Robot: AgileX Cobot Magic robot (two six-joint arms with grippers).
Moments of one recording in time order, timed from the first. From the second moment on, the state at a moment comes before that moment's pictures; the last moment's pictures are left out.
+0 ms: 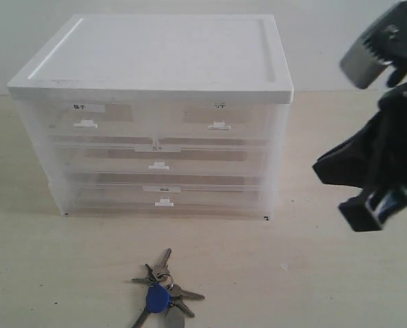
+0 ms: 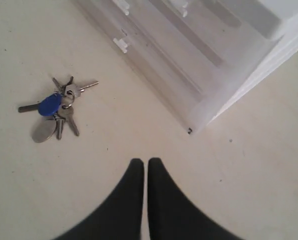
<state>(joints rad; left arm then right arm) -0.04 0.00 0.00 0.03 0.31 0.08 0.48 1.02 -0.80 0.37 0.74 -0.62</state>
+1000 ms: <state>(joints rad) -0.04 0.00 0.00 0.03 0.31 0.08 1.10 1.95 -1.01 0.16 0.24 -0.42</state>
